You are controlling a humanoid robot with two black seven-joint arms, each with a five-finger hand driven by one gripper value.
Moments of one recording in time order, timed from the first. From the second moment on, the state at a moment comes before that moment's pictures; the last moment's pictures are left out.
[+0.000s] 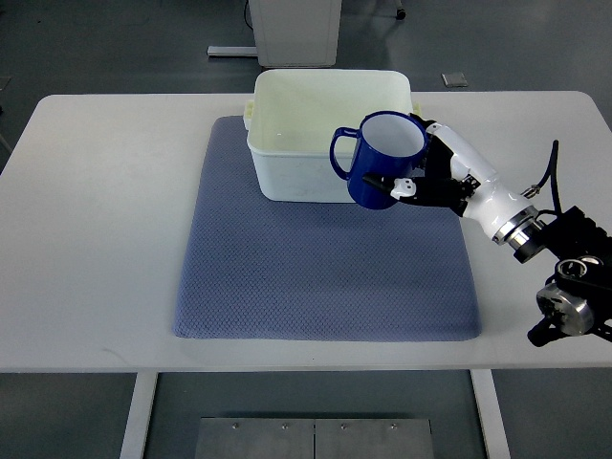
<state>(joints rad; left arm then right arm) -0.01 0.00 -0.10 -0.21 0.08 0.09 -0.12 0.92 -0.65 0.16 1.61 -0.37 -0.34 0.49</state>
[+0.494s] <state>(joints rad) -0.01 0.00 -0.10 -0.21 0.08 0.09 -0.12 1.12 -0.55 0.11 1.54 -0.21 -0.34 0.45</state>
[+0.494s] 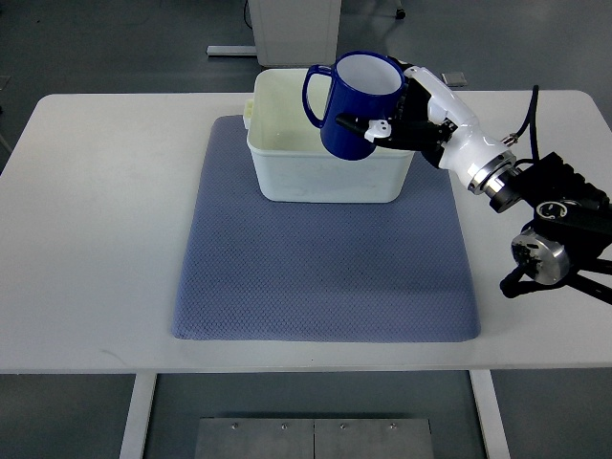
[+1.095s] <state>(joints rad) -0.01 0.00 -0.10 -0.21 0.08 0.09 -0.12 1.28 -0.28 -0.01 1.20 -0.11 -0.33 0.42</state>
